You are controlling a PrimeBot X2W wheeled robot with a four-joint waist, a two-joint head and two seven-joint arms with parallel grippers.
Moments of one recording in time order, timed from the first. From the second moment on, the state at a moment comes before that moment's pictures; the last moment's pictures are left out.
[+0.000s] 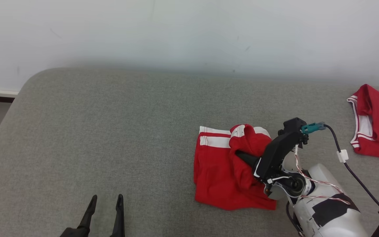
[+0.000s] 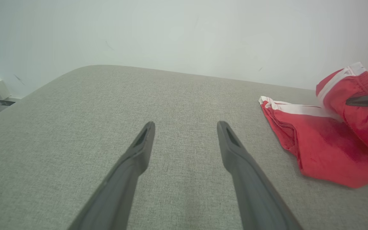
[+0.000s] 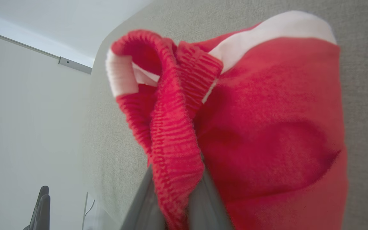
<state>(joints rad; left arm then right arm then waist) 0.00 0.05 -0.08 0.25 -0.19 -0.09 -0.26 -0.60 -0.11 0.18 0.71 0.86 0.13 0.59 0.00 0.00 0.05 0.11</state>
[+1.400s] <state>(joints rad) 0.04 0.05 0.05 0.21 -0.16 -0.09 -0.26 -0.45 -0.23 0.22 0.50 0.65 0.13 -0.04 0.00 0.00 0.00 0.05</state>
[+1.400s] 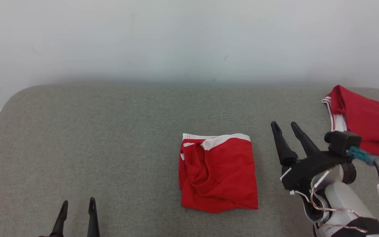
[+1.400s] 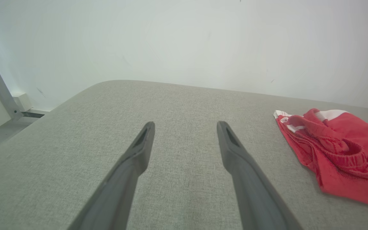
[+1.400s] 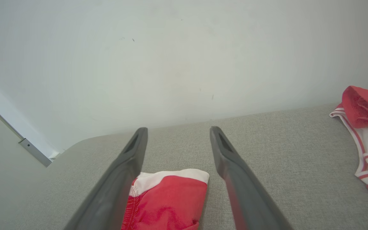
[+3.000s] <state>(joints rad) 0.04 0.05 0.05 0.18 -0.11 -0.07 -0.26 0.01 -0.07 0.02 0.17 0.17 0.13 -0.26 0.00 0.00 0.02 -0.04</state>
